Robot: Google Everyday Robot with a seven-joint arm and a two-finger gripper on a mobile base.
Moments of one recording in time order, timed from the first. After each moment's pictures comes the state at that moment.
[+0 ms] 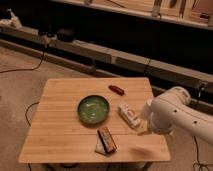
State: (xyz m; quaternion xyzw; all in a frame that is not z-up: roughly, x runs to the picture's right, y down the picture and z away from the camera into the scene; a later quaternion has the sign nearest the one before) arm 0.236 0.221 0.660 -0.28 -0.20 -0.59 0.73
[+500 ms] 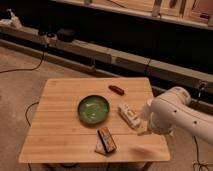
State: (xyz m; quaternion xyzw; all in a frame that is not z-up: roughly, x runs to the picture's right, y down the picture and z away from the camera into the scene) arm 0.237 0.222 0.660 -0.28 -0.20 -0.58 0.73
